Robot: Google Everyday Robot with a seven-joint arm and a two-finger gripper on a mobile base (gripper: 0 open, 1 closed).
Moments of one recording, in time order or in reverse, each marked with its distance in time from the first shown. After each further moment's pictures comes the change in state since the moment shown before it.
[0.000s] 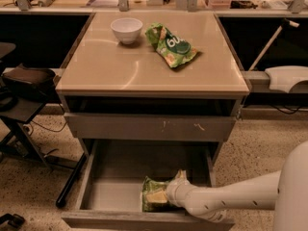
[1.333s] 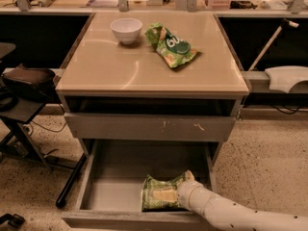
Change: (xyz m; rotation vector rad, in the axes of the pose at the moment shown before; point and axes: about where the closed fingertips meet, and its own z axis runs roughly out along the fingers) arm -0.027 -0.009 -0.057 -0.062 -0.189 0.187
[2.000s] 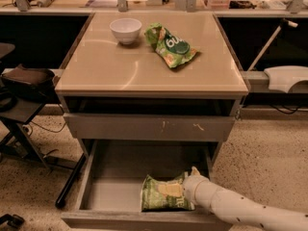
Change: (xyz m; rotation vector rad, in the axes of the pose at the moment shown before) arm -0.018 -0.019 -0.015 0.010 0.025 0.047
